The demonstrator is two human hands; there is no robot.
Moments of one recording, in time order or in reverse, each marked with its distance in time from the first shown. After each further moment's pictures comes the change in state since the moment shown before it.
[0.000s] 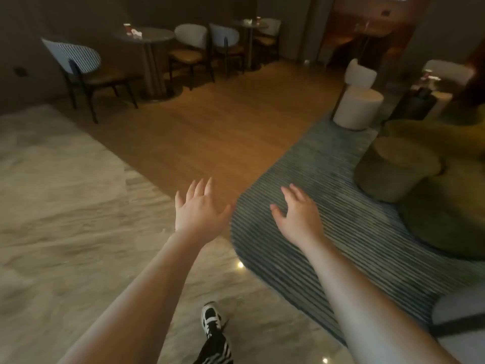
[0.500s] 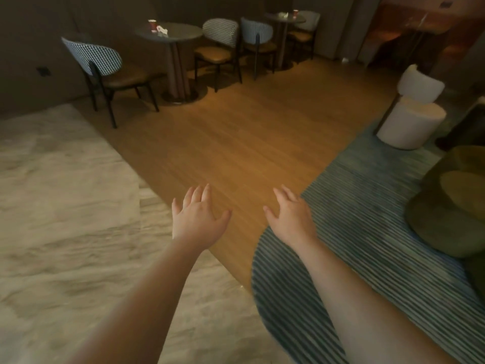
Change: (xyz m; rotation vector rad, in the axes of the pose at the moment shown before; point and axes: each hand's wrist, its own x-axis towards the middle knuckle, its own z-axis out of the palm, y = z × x) left_hand 0.337 -0.117 0.009 0.066 0.001 -0.158; right_hand 0.379 -0.096 0.074 -0.002 -0.107 -0.069
